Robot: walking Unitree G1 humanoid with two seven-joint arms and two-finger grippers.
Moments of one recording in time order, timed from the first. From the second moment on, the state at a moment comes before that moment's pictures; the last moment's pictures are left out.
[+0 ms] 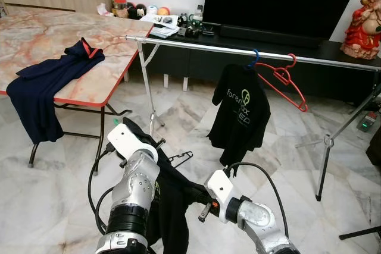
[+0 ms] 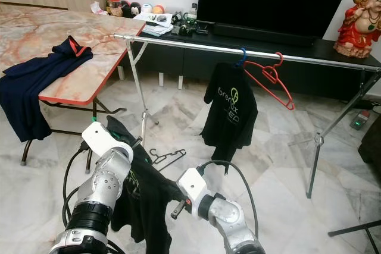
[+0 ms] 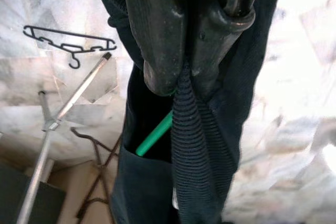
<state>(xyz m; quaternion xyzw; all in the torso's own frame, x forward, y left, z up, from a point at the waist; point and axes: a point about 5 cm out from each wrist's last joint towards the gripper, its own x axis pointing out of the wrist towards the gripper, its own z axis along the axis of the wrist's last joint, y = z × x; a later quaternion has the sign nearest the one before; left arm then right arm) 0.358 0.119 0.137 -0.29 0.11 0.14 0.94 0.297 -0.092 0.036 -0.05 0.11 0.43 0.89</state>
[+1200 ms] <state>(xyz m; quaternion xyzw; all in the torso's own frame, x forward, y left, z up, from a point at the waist) 0.367 0.118 0.152 -0.46 0.08 0.15 0.87 0.274 -0.091 0.070 -0.05 0.09 0.58 0.81</state>
